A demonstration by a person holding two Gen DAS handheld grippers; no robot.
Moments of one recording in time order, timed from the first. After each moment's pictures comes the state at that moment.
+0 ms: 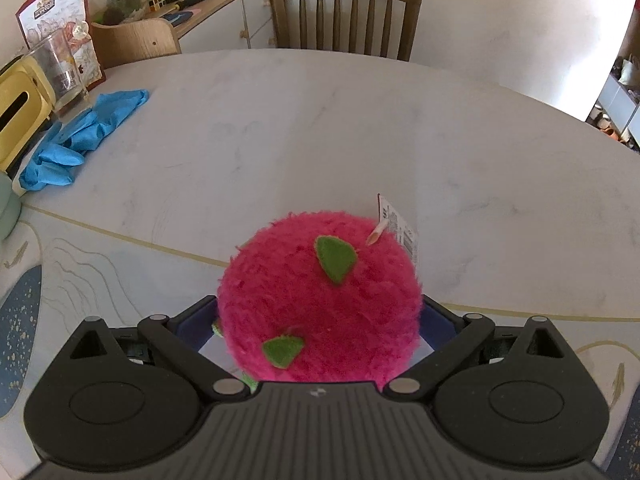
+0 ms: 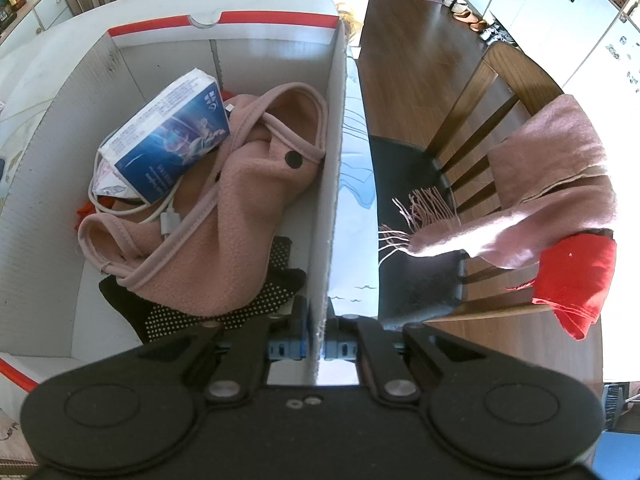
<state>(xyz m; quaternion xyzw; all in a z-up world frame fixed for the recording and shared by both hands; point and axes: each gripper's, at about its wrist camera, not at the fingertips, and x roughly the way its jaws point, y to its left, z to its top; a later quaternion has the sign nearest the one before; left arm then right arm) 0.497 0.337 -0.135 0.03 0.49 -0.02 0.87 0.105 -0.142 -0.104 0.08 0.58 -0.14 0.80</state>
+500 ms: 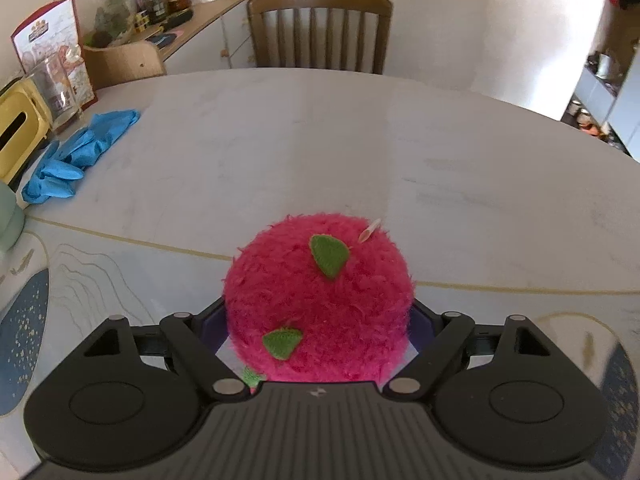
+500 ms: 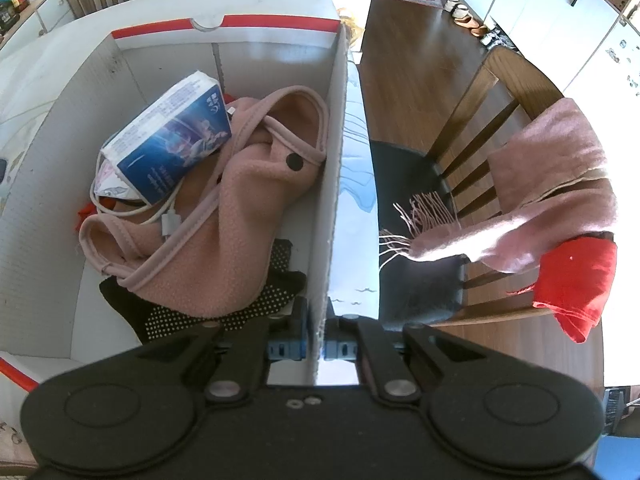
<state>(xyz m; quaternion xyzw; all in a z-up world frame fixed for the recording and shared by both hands) 0.461 0.325 -0.110 0.05 0.47 -0.05 0.88 0.101 -0.141 -0.103 0.08 0.58 -0.14 0.80</state>
